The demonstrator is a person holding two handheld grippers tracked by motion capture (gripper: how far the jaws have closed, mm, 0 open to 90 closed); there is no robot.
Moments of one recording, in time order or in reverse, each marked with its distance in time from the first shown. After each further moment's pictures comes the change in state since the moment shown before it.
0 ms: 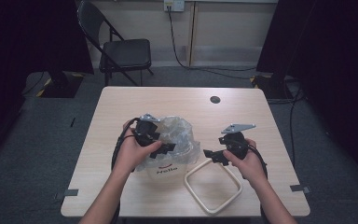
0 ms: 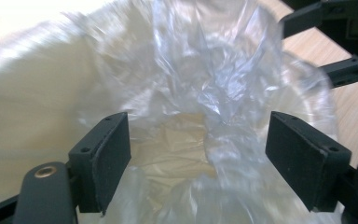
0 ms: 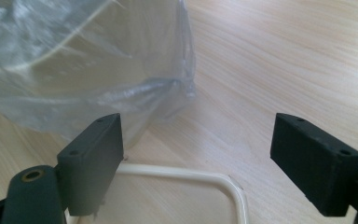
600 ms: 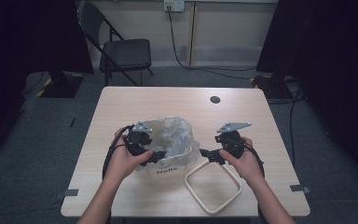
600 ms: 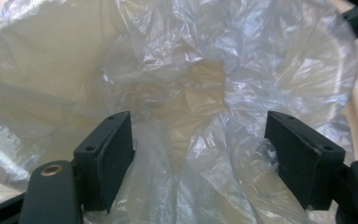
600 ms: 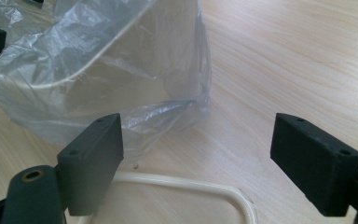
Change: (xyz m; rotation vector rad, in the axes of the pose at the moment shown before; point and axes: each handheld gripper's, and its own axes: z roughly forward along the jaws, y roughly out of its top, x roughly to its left) left arm 0.006 -0.029 -0.001 0.036 0.054 0.092; right arm 0.010 0.009 0.002 -0.001 0.012 -0.029
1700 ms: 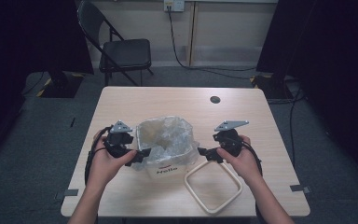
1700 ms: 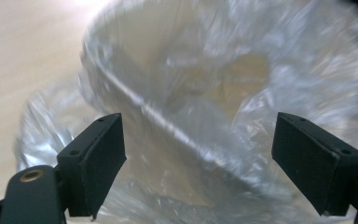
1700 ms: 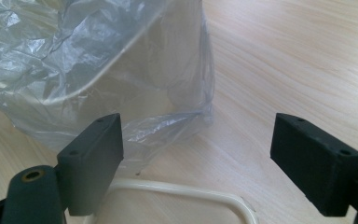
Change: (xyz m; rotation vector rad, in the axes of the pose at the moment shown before) left arm 0.017 -0.024 -0.033 -0.045 0.093 -0.106; right arm 0.005 0.008 0.002 0.003 -0.003 -0.013
